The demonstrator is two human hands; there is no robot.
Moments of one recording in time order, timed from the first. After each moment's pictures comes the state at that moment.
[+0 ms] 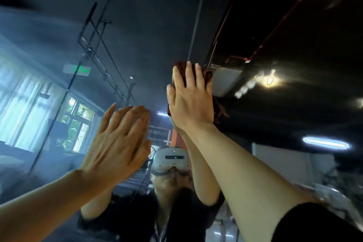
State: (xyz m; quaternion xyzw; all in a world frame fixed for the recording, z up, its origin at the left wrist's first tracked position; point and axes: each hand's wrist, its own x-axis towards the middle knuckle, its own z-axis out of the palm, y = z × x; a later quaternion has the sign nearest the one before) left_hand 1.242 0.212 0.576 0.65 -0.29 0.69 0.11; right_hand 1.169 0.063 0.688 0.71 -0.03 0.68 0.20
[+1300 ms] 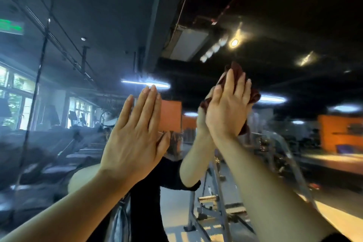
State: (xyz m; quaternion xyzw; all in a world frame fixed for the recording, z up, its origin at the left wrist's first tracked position) left_hand 1.247 0.191 0.520 0.62 -0.38 0.68 0.11; right_hand 1.155 0.011 0.583 0.60 -0.26 0.76 0.03
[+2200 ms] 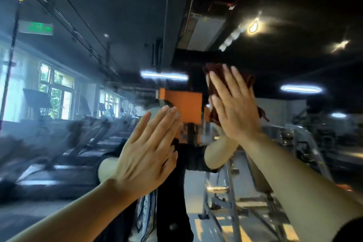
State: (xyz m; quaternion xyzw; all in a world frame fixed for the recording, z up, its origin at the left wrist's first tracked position) left_hand 1.174 0.118 0.482 0.60 -0.45 0.65 0.10; right_hand 1.079 -0.106 0.565 0.73 -0.04 0.65 0.20
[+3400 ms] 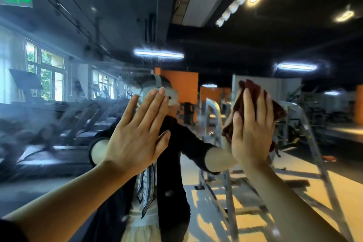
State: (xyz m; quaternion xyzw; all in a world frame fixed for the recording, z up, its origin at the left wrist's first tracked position) left_hand 1.196 0.109 0.454 0.66 -0.41 0.63 0.03; right_hand 1.069 -0.126 0.444 0.68 -0.17 0.71 0.05
